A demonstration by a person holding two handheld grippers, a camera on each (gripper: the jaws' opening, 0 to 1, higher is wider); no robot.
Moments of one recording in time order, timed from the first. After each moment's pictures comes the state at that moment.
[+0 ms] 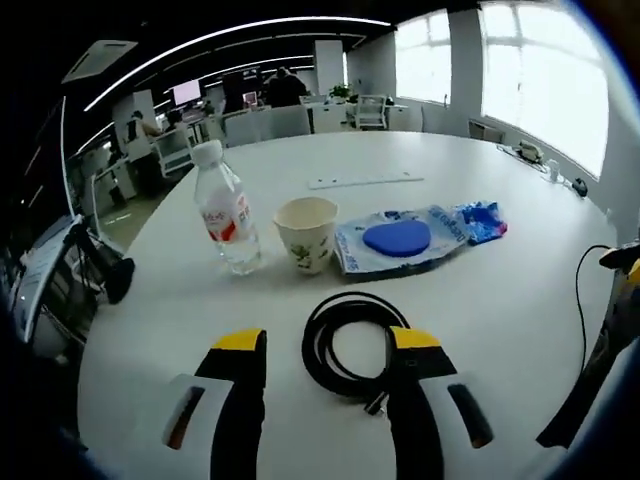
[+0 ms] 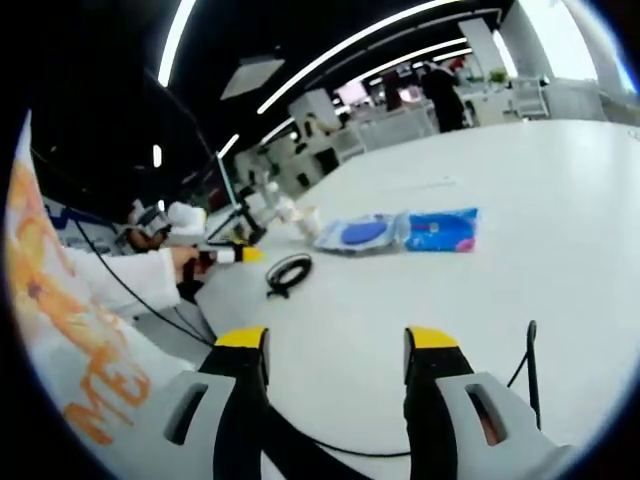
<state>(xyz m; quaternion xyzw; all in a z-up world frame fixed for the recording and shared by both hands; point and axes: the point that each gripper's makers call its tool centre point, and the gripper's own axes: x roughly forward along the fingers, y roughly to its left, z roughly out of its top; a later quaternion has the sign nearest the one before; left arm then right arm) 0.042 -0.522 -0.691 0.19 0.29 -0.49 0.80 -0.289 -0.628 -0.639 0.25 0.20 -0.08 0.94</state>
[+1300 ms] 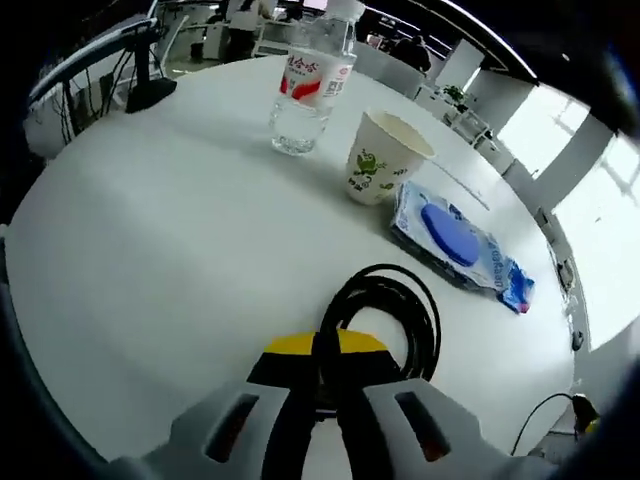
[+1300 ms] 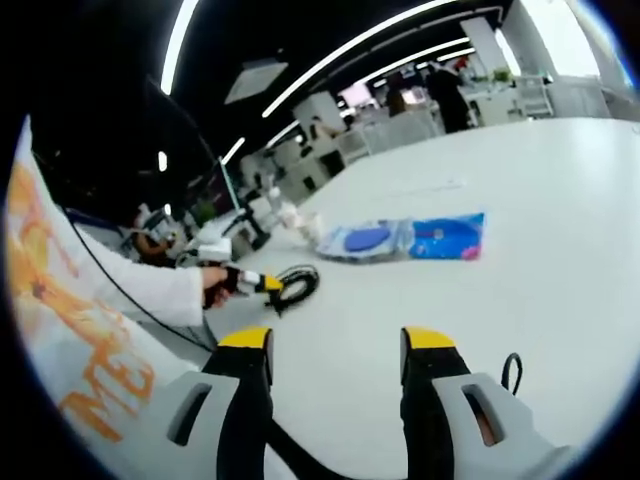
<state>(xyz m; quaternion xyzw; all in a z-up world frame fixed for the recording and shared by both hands) 0.019 -0.519 -0.750 -0.02 0.49 -0.35 0.80 -0.272 -0.640 -0.635 0.25 0.19 -0.06 0.95</state>
